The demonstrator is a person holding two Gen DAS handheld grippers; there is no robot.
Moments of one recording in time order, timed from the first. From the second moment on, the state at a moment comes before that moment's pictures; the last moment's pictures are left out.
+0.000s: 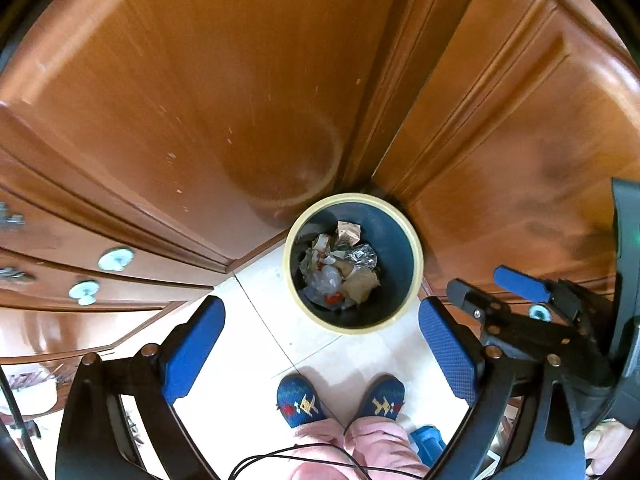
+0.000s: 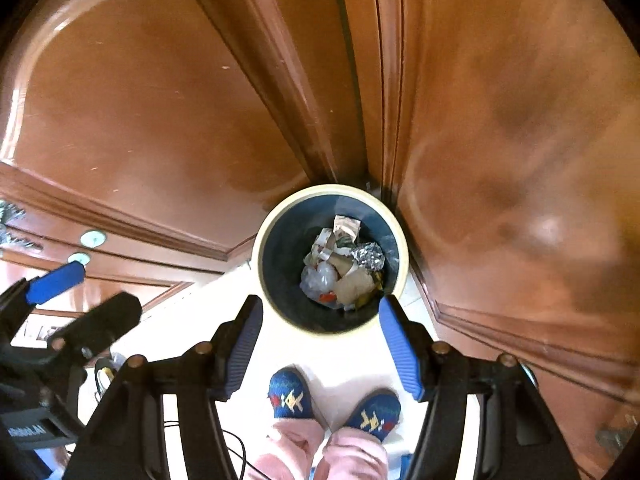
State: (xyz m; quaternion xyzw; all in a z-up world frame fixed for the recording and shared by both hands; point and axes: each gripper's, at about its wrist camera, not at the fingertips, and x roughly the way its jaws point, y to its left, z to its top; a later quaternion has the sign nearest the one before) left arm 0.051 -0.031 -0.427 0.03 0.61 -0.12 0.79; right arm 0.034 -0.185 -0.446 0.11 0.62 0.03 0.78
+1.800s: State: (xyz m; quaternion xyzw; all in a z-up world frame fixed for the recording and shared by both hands) left arm -0.022 -0.065 0.038 0.00 0.38 -0.06 0.92; right arm -0.044 -0.229 0.033 0.04 0.36 0.06 0.93
